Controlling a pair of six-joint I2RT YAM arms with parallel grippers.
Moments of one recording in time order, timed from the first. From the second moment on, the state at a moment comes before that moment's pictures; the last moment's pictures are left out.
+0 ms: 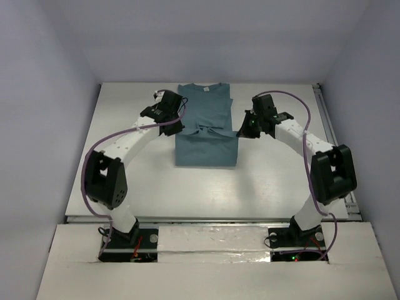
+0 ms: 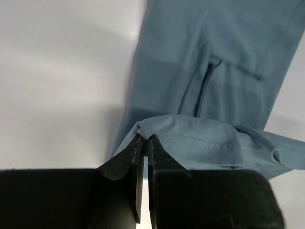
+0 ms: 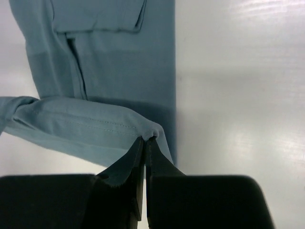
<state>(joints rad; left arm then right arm) -0.45 1.66 1.37 -0.66 -0.22 -0.72 0.35 1.68 1.26 -0.45 -0.11 0.58</state>
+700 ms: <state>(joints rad) -0.36 2.11 1.69 -0.57 -0.24 -0.65 0.27 2.13 1.65 -0.42 -0.20 0.50</state>
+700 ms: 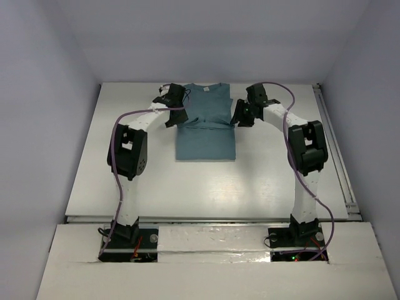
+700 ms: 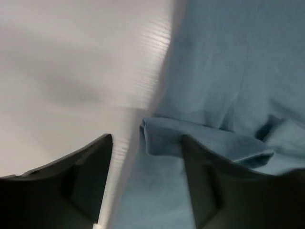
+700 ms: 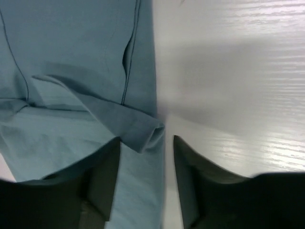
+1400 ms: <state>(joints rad) -0.56 1.71 1.08 -0.20 -0.06 -0.77 0.43 2.12 1.69 -0.37 -0.34 0.52</state>
